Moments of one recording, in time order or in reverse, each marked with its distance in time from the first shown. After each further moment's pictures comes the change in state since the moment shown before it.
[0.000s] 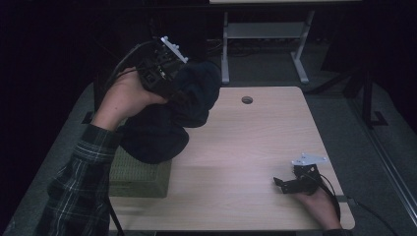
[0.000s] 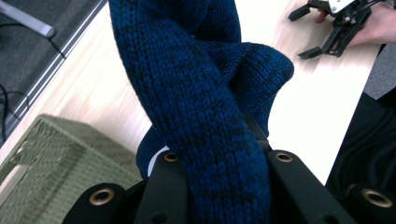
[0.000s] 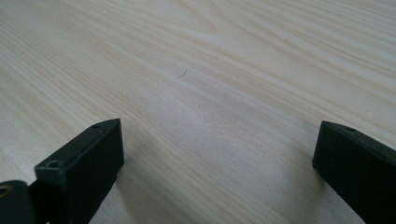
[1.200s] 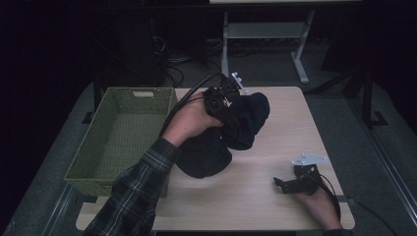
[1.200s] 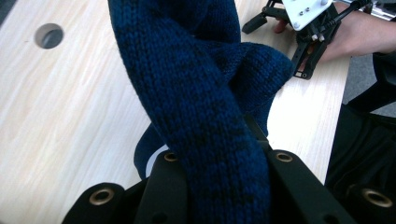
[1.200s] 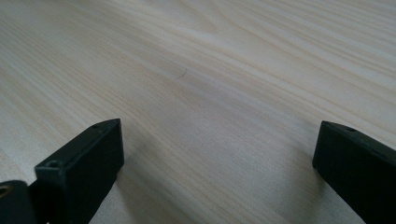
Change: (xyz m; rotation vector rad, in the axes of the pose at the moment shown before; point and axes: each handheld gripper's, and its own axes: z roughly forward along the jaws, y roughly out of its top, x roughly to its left) left arm -0.051 0.051 0.124 0.017 -0.145 0.086; right arm 0.000 0.000 0.000 0.001 0.002 0.001
